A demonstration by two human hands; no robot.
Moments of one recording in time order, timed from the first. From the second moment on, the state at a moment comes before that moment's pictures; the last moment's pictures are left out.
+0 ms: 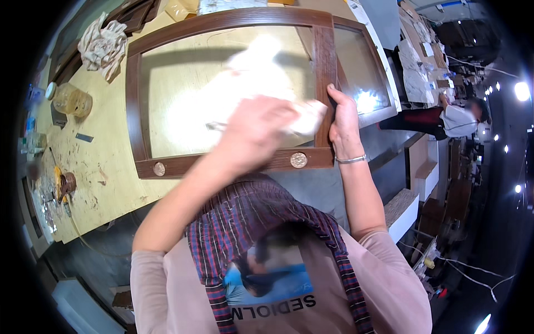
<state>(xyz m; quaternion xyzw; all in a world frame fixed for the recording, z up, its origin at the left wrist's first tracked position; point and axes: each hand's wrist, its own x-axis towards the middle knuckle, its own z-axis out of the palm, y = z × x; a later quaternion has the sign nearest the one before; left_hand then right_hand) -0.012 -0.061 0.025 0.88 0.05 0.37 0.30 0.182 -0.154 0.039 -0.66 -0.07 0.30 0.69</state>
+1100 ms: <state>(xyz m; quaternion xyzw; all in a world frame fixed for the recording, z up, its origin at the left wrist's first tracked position) 0.052 -0.064 0.070 0.91 0.09 0.38 0.16 0.144 -0.201 0.082 -0.68 -0.13 0.31 0.65</state>
